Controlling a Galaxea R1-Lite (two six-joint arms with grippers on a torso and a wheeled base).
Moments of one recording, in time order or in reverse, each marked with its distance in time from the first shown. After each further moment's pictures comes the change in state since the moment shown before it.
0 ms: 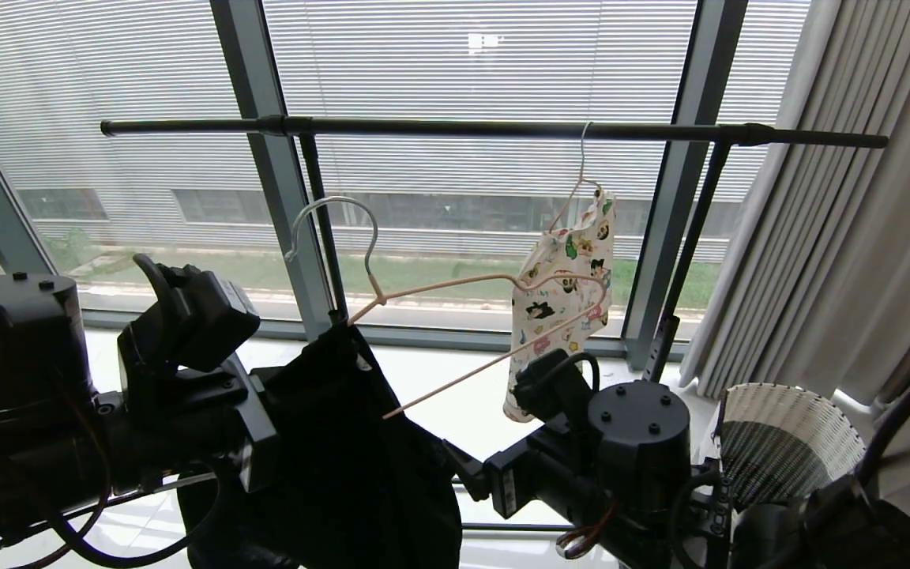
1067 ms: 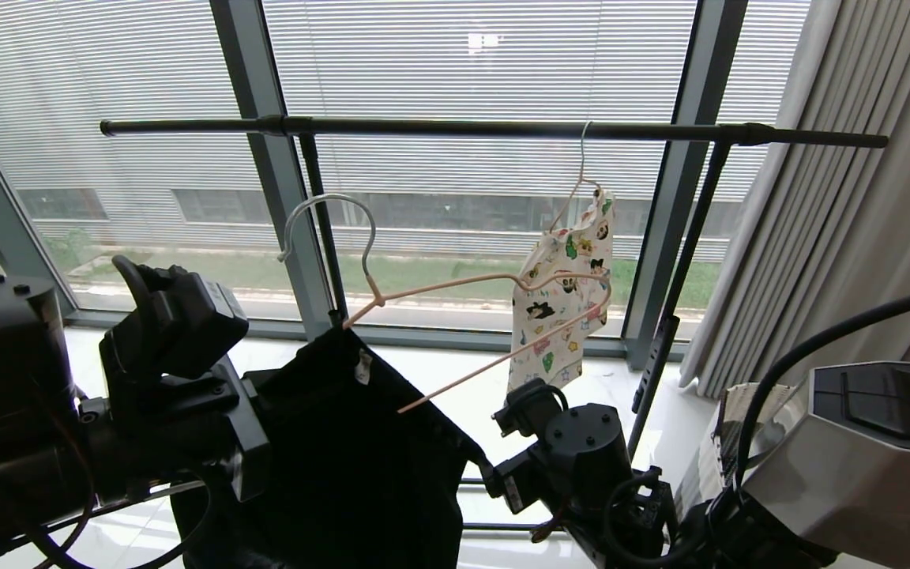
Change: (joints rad) left arm -0.014 -0.034 0.013 0.002 0.002 0.001; right arm -0.062 0.171 -0.037 -0.004 -0.201 -0.149
